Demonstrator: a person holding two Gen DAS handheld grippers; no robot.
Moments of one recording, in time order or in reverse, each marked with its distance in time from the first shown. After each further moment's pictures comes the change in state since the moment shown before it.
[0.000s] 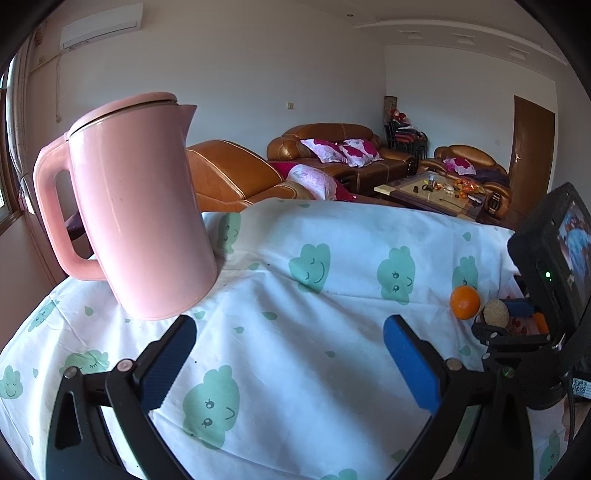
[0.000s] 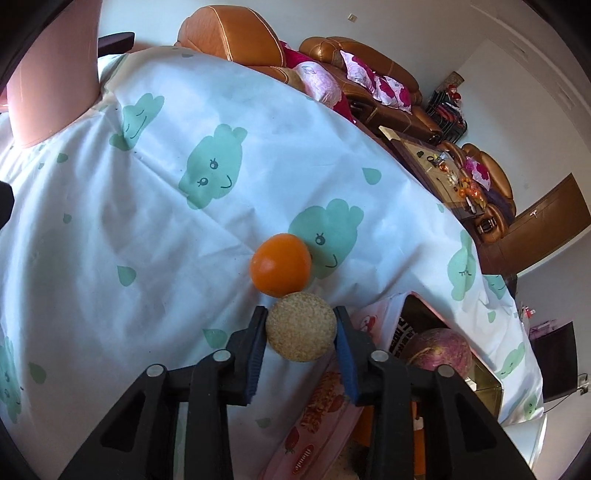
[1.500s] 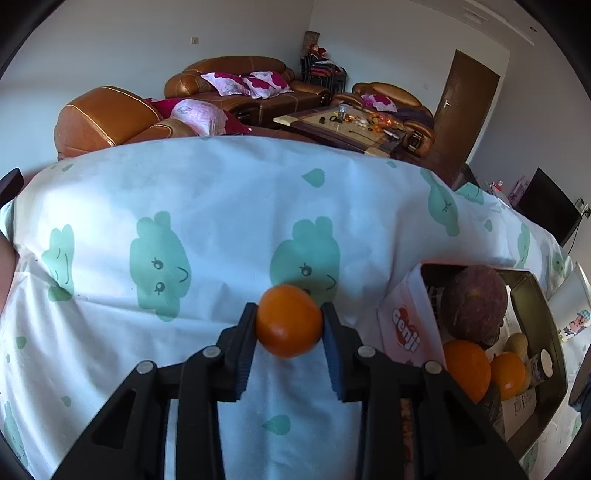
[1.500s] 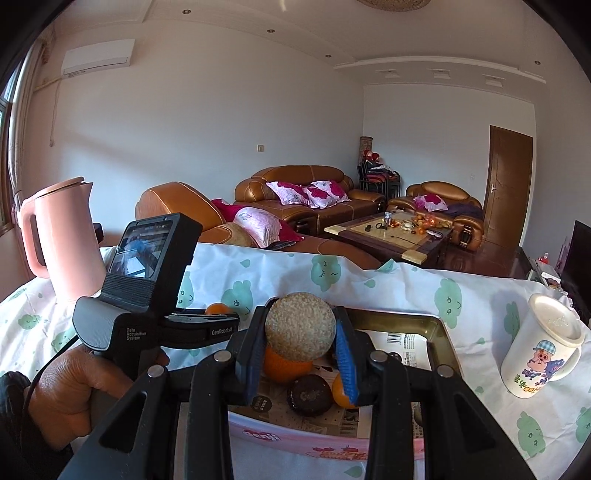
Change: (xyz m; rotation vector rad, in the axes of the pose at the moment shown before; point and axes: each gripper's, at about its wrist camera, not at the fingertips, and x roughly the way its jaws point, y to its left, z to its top) left arm 0.087 -0.161 0.016 0.079 0.286 -0.355; right arm -0.101 -0.077 -0.128 0.495 -0.588 0.018
